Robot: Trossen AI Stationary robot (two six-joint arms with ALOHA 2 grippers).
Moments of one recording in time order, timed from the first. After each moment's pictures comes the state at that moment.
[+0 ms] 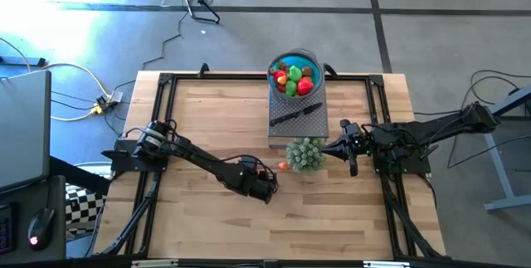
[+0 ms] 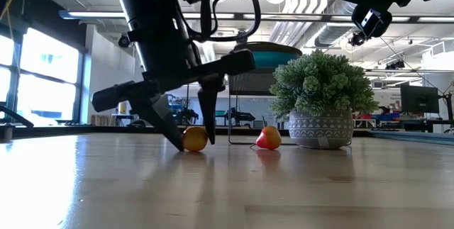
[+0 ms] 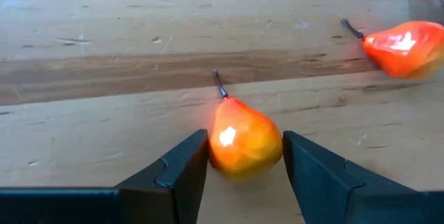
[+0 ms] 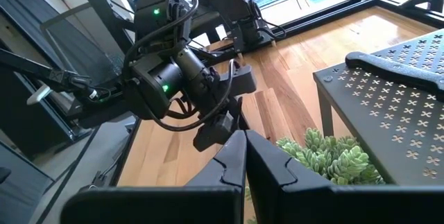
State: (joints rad) left arm -0.33 2.03 1.38 -0.66 -0.45 -1.81; right arm 0.23 0.66 0.44 0.00 0.15 0.44
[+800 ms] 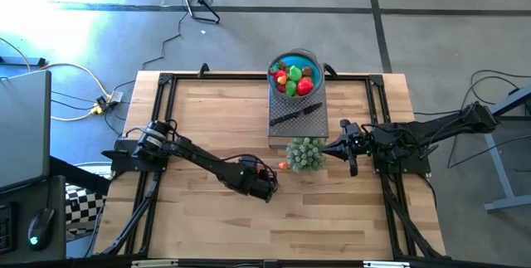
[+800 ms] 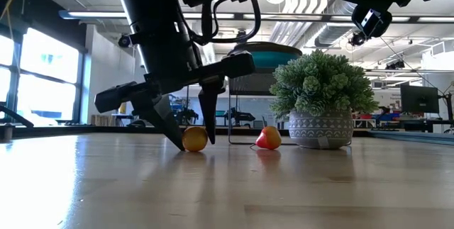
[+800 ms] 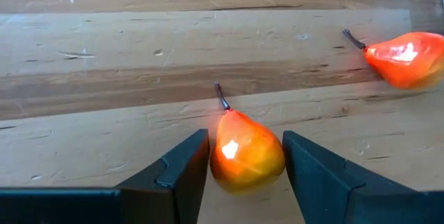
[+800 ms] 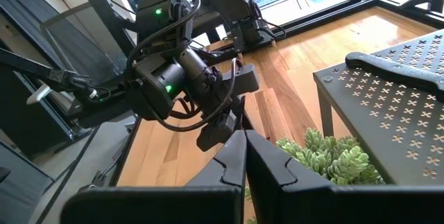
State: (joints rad) left arm -0.33 2.03 1.38 -0.67 -0.45 -1.81; right arm 0.23 0.66 0.44 0.00 0.15 0.44
